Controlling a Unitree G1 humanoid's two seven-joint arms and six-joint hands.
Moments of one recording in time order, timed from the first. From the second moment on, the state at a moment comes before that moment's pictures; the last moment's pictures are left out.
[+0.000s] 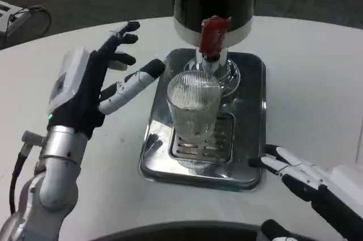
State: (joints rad) left arm -0.58 0.39 -0.05 0.36 0.31 -0.31 0.18; right arm 0.35 -0.53 -0.20 -0.78 -0.44 -0.16 0.43
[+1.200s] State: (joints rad) left arm -0.84 0.39 0.02 0.32 -0.07 -0.08 -0.48; right arm 0.32 -0.52 -0.17 -0.76 -0.46 -0.14 0.43
